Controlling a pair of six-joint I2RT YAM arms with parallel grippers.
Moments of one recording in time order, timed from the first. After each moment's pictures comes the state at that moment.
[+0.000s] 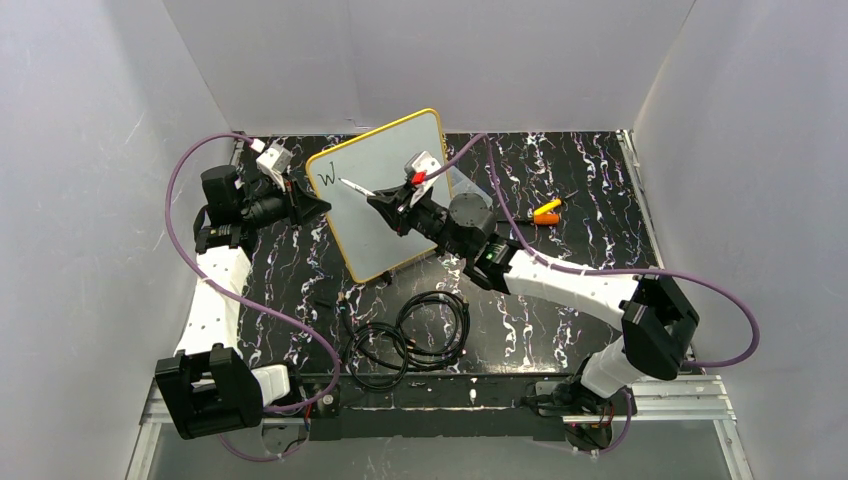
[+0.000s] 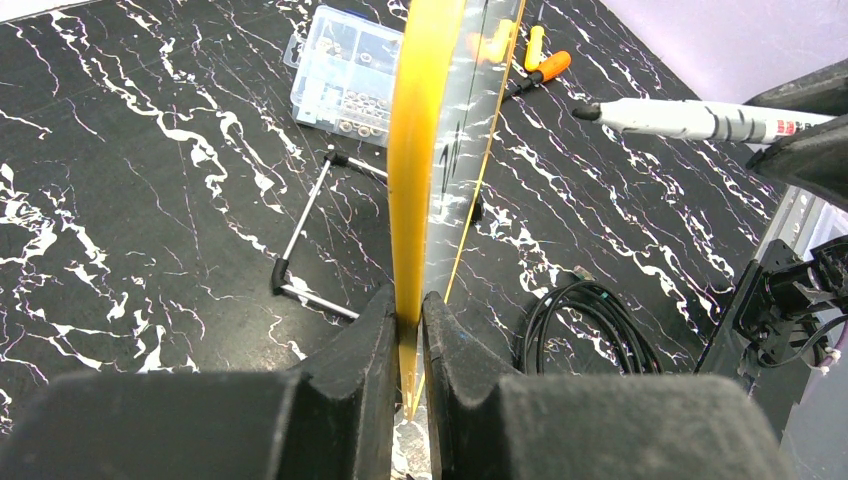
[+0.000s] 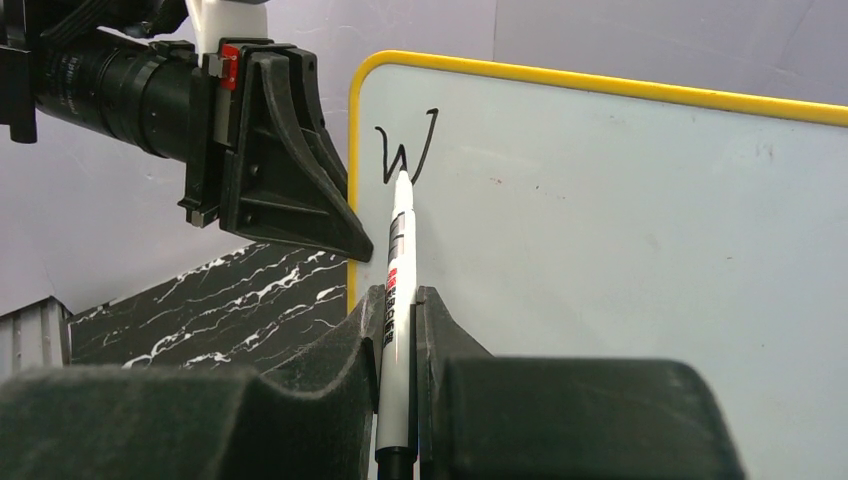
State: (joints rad) left arm 0.17 1.18 0.99 -0.29 0.99 0.09; right arm 1.01 1.51 1.10 0.57 0.02 0.05
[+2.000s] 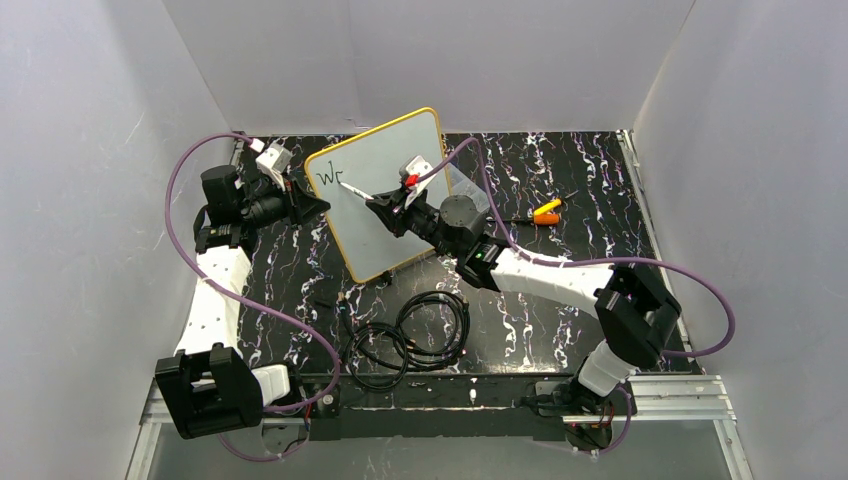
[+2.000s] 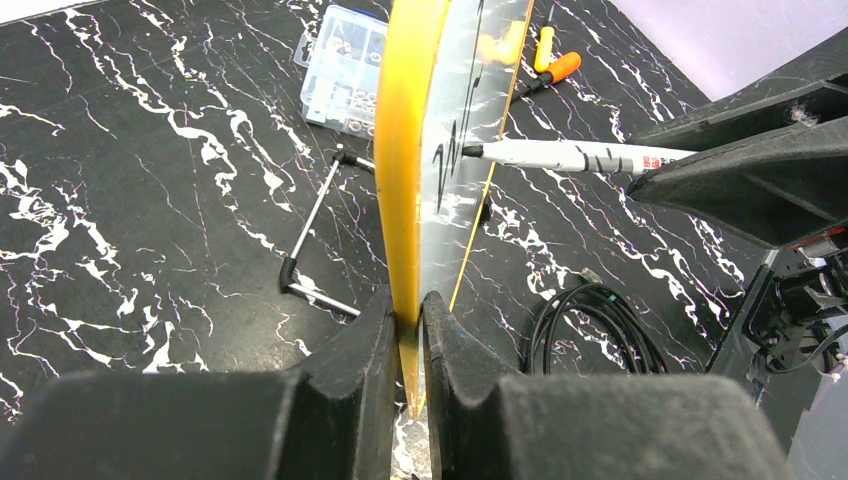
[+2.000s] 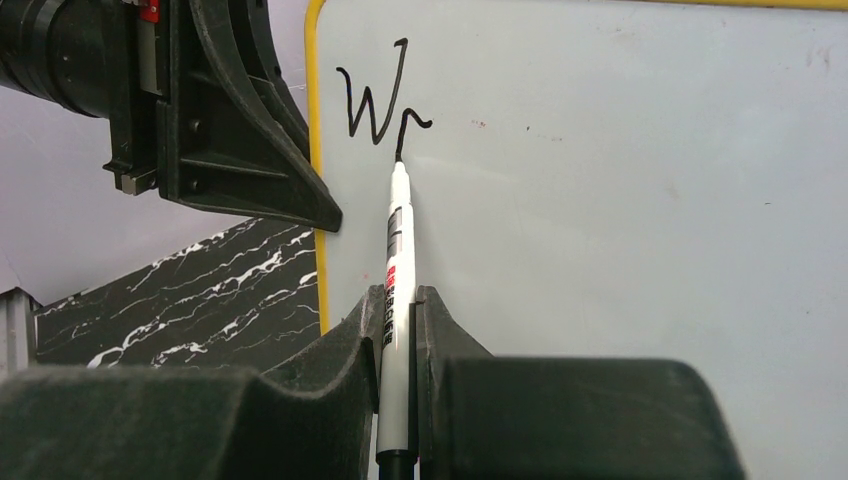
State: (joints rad) left arm 0.17 1.18 0.99 -0.29 0.98 0.09; right arm 0.98 1.61 1.08 0.65 0.00 0.07
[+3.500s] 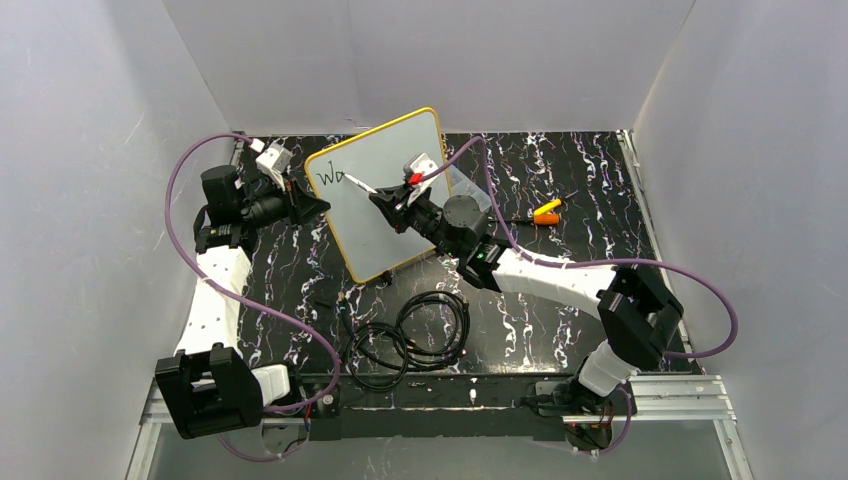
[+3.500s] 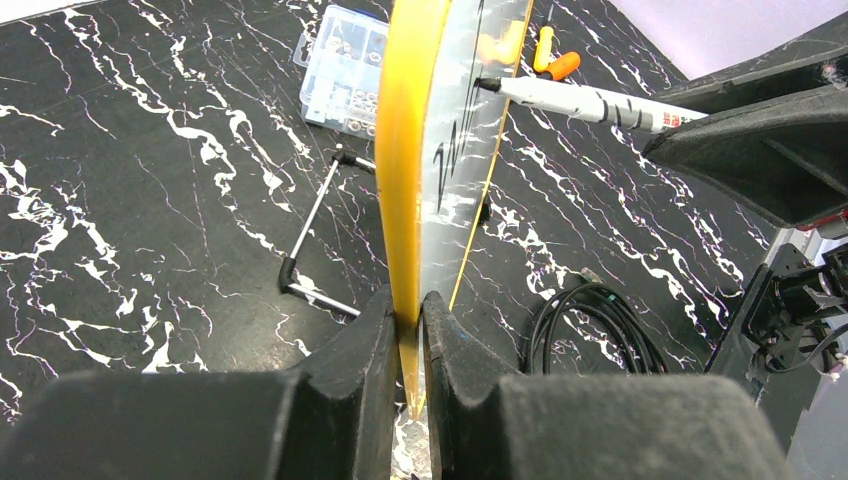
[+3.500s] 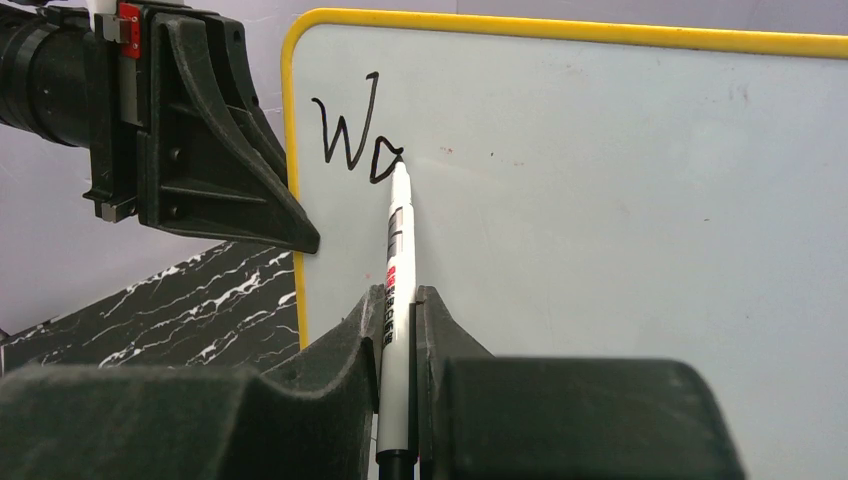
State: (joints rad) left arm 0.17 1.18 0.99 -0.29 0.98 0.09; right arm 0.98 1.60 1.08 0.67 0.06 0.05
